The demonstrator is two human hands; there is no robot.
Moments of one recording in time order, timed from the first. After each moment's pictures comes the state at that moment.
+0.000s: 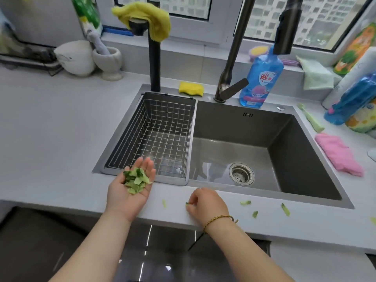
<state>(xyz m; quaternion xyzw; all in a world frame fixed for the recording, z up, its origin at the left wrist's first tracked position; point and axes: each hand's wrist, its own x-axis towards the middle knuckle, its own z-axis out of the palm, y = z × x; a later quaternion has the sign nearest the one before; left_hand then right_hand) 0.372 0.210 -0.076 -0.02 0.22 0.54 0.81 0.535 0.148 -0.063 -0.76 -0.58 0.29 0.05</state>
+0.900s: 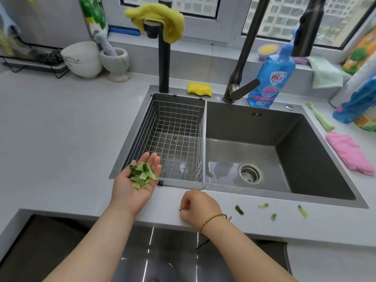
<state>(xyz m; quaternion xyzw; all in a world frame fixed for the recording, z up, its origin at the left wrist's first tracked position) 0.343 0.236 -0.064 0.03 0.29 0.51 0.81 0.483 0.168 -0.063 -0.72 -0.62 0.30 0.06</state>
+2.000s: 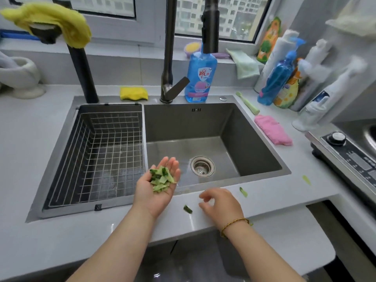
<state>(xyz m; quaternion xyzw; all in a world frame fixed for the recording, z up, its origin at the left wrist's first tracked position) 0.490 0.216 -0.059 -0.02 0.23 0.34 0.91 0.606 0.104 -0.057 -0.85 -0.46 0.20 0.17</state>
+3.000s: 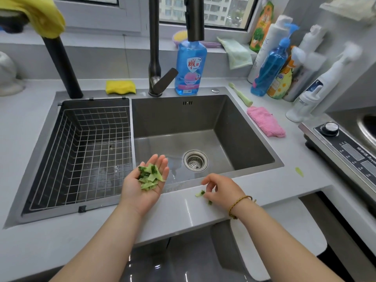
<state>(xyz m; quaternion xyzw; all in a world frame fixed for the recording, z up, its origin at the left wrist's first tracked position) 0.499 0.219 -0.063 0.02 0.27 0.33 0.90 0.654 0.107 -0.060 -0.83 -0.46 0.28 0.14</state>
